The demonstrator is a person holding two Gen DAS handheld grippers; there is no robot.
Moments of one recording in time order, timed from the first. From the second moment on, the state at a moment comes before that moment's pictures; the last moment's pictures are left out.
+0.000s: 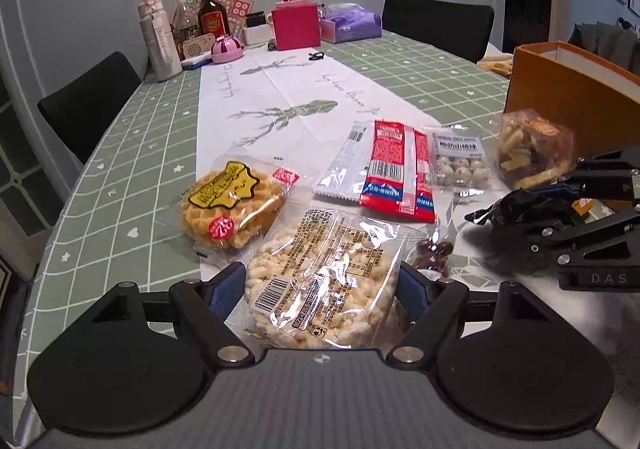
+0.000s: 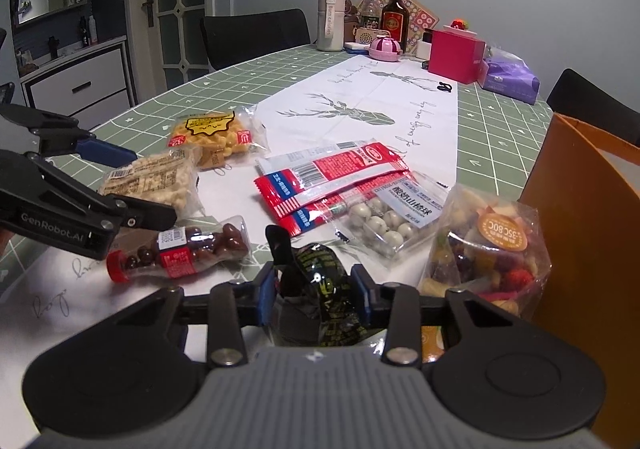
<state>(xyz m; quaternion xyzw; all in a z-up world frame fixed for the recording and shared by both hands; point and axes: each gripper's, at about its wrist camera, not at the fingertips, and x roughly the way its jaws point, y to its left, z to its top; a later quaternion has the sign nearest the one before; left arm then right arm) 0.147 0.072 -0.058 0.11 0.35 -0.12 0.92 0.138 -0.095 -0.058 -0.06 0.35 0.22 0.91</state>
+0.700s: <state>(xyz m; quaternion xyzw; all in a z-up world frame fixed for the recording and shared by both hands) 0.122 0.038 -0.004 0.12 0.29 -0.15 0.94 0.109 -0.115 0.008 -0.05 0.30 0.23 0.92</state>
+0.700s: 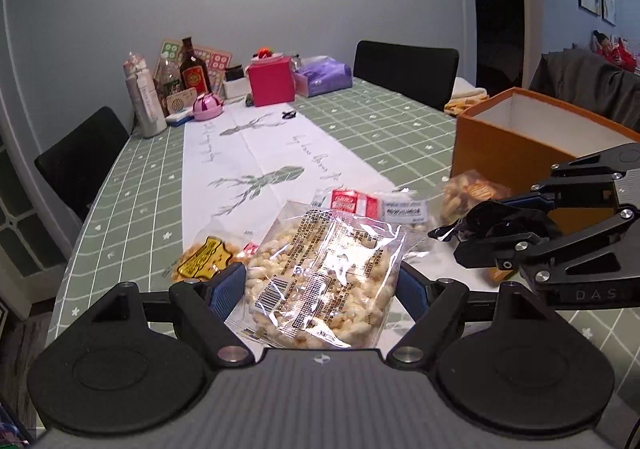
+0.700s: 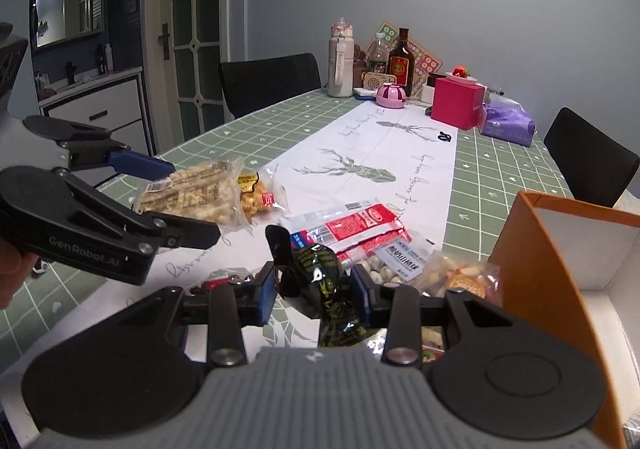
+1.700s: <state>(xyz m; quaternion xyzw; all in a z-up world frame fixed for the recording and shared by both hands) 0.120 -0.102 0.036 0.21 0.23 -0.27 0.91 0.082 -0.249 0.062 -0.02 0.26 0.14 0.96</state>
